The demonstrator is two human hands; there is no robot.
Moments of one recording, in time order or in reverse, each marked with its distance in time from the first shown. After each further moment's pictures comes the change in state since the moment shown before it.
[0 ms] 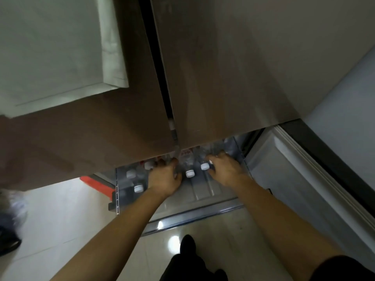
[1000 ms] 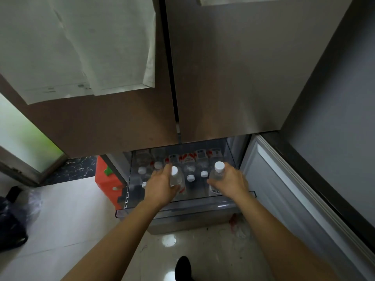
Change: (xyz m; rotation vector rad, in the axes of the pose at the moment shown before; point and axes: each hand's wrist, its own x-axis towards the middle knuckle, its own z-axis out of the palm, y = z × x) left_hand -0.104 0.025 -0.031 -0.200 0.232 -0.062; right_hand -0.099 -0.009 -0.037 0.387 0.167 0.211
